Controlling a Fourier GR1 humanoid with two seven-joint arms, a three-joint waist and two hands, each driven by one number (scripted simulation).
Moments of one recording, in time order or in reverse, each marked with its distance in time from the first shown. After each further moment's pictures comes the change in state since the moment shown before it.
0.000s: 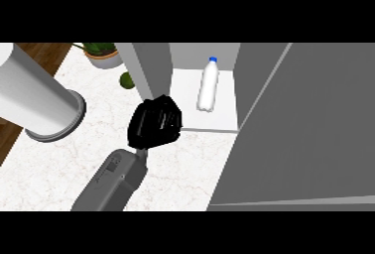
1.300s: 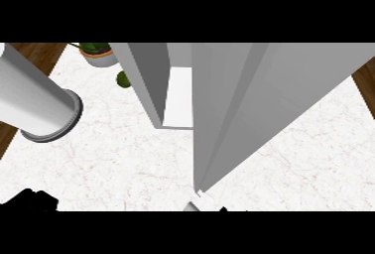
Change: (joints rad) left arm 0.902 0.399 0.131 -0.934 0.188 -0.126 0.069; right arm -0.549 0.372 0.040 0.155 0.041 0.067 0.447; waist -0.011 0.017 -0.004
